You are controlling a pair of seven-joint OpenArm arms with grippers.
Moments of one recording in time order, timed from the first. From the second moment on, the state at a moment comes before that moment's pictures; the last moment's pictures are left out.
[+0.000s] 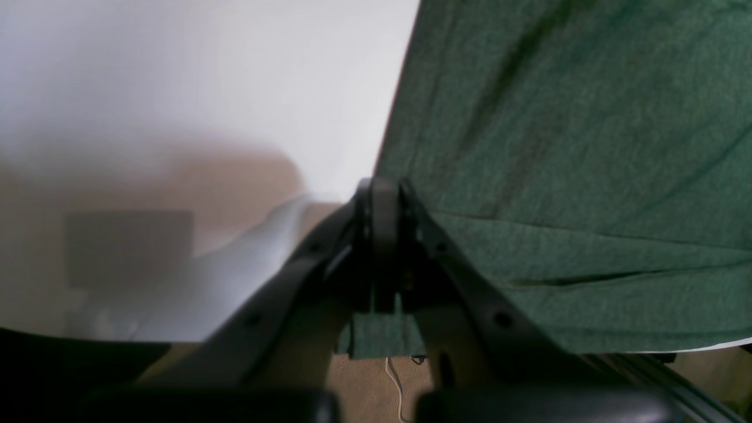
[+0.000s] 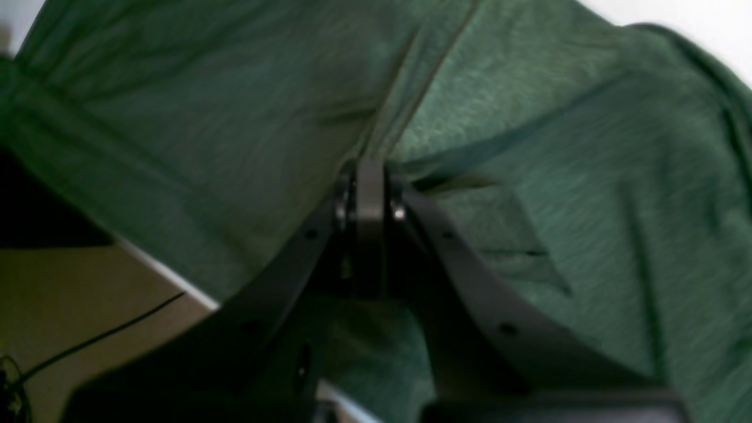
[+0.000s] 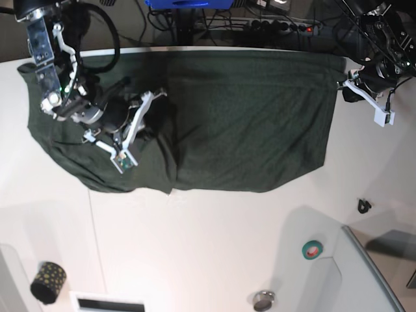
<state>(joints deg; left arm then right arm) 11.4 -10.5 -45.7 82.2 -20.7 -39.5 58.3 -11.8 13.3 -13.2 104.2 21.4 15.9 -49.0</state>
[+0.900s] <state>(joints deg) 13.0 -10.5 -45.9 82.2 -20.8 -39.6 58.1 -6.2 8.2 -8.3 92.2 21.3 16.1 -50.8</state>
